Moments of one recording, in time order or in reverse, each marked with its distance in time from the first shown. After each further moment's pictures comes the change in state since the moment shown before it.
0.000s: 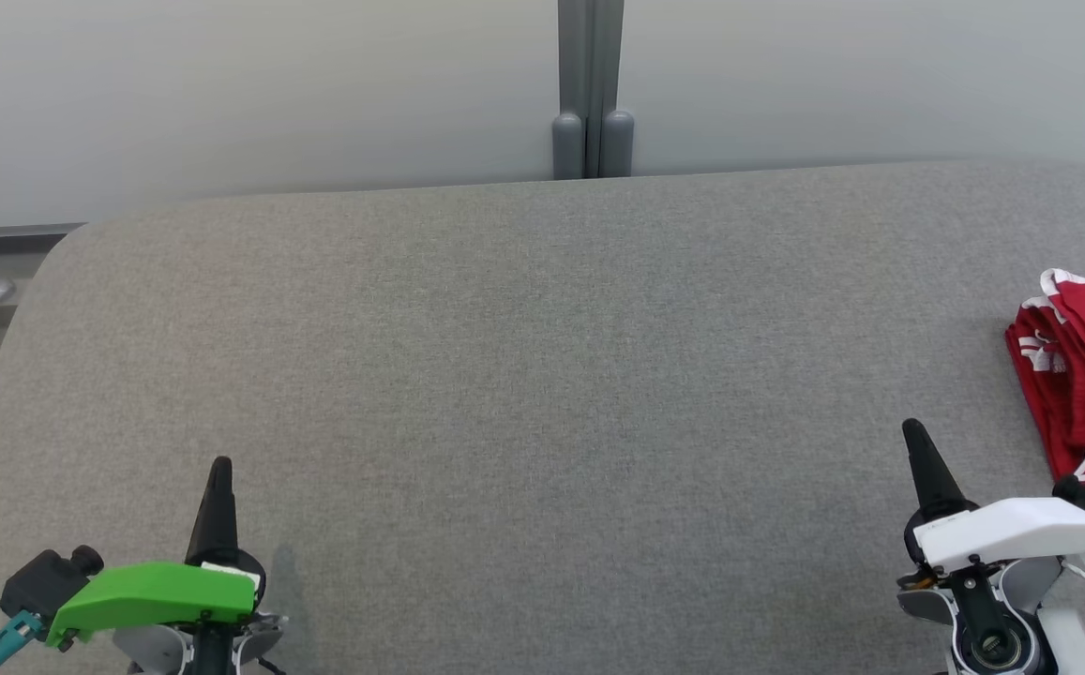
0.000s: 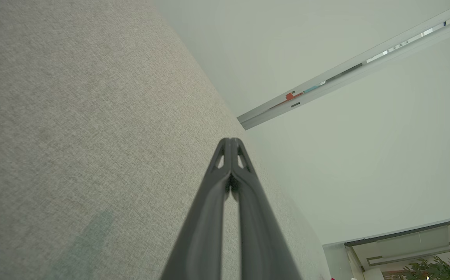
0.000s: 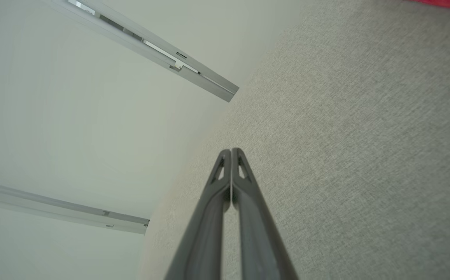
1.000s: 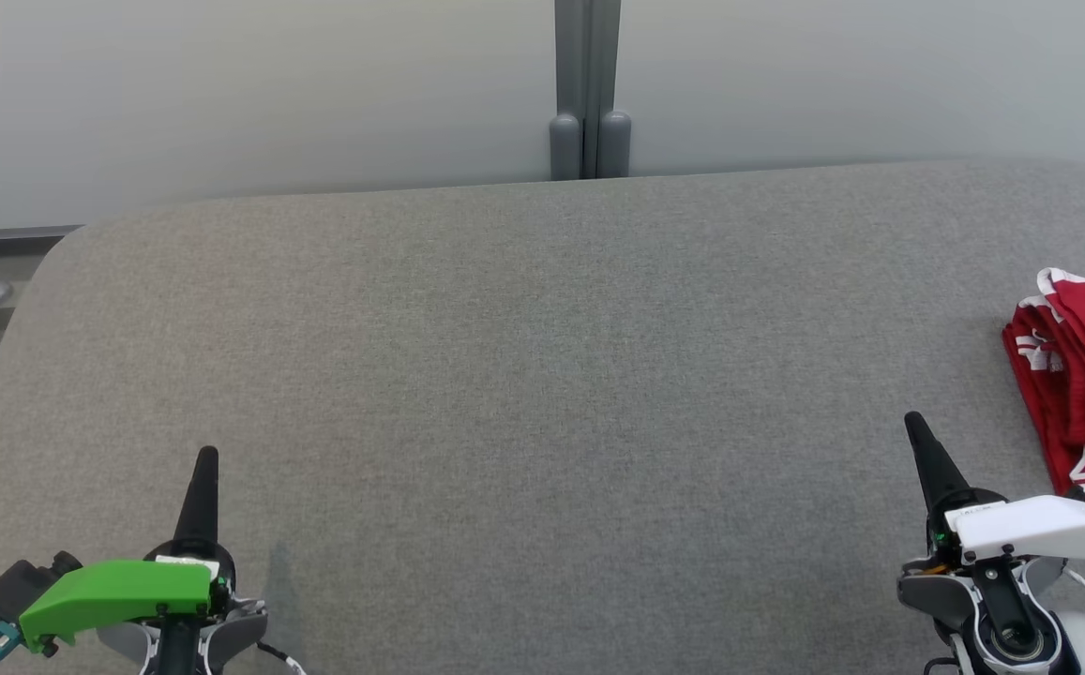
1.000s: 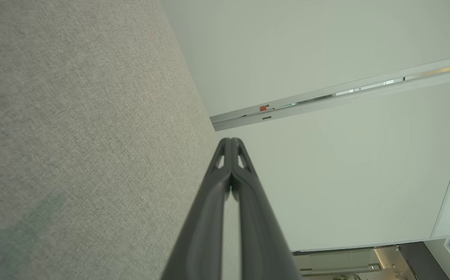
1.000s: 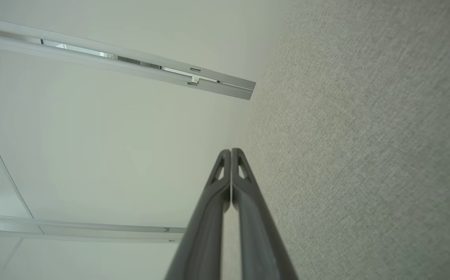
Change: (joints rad) left arm -0.001 -0.003 0.041 -0.040 -0.255 0.000 0.078; right arm -0.006 0.001 -0.013 -0.008 0.305 -0.001 0.042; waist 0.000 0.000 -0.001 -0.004
